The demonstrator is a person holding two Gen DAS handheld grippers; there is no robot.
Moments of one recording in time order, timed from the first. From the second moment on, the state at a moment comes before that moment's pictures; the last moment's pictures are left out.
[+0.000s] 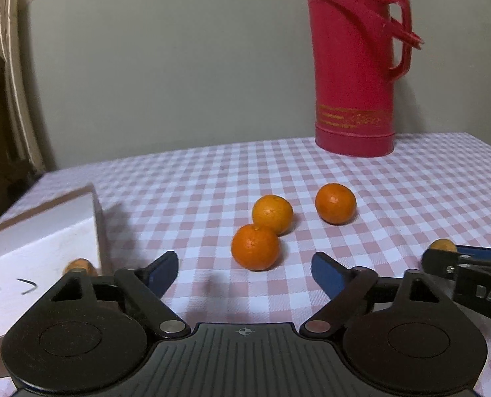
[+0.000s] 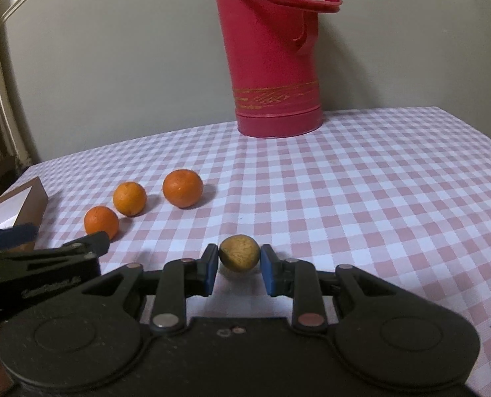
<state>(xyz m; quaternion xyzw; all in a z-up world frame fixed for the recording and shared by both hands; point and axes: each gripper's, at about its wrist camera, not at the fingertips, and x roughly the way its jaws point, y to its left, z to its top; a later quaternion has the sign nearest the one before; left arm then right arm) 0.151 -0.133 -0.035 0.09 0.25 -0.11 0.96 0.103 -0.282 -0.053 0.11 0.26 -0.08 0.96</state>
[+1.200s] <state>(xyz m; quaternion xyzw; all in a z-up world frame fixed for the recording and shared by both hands) 0.170 -0.145 -0.045 0.08 0.28 -0.13 0.95 0.109 -0.285 -0.046 0.12 0.25 -0.07 0.96</state>
